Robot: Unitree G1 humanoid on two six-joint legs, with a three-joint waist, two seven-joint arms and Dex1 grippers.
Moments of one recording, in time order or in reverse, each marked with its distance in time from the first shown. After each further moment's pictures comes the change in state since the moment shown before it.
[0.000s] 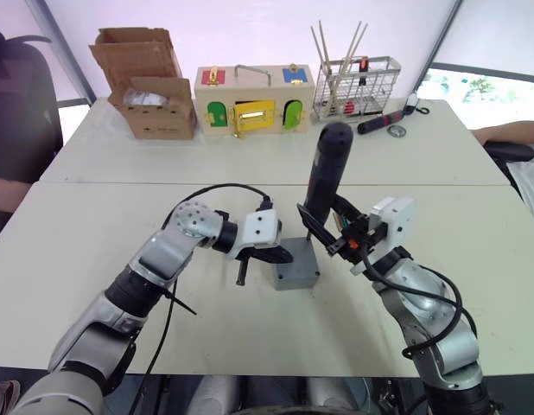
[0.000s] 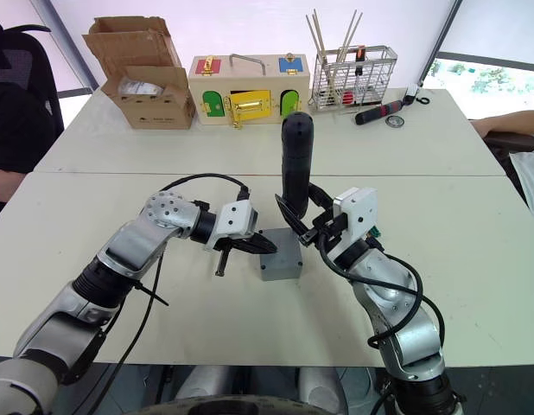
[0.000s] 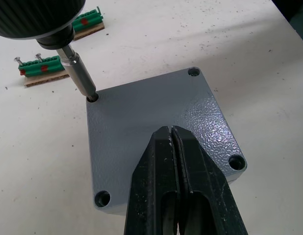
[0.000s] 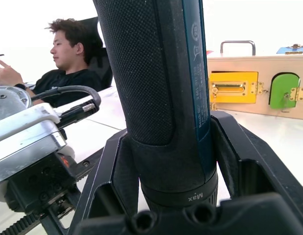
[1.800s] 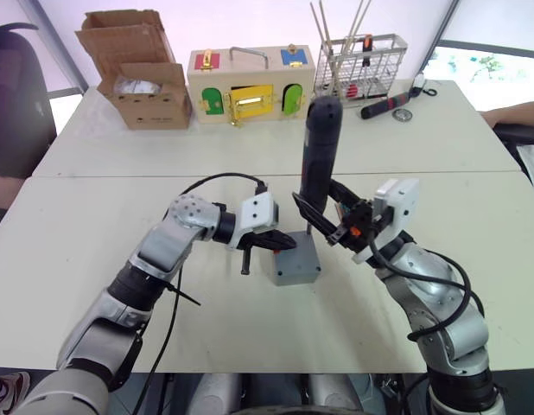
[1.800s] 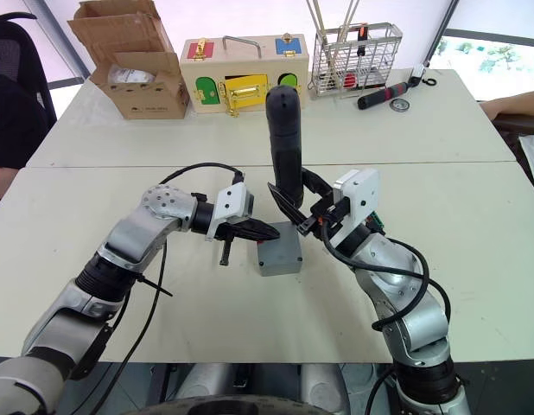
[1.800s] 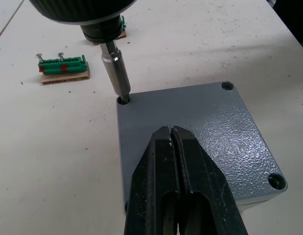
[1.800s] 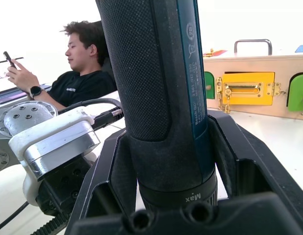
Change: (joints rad) left arm -0.018 -0.039 0.070 0.037 -0.065 0.030 0.031; right arm -0.117 -0.021 -0.031 -0.045 0.082 0.088 0.049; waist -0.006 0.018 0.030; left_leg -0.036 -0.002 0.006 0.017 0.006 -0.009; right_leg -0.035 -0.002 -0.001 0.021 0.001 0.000
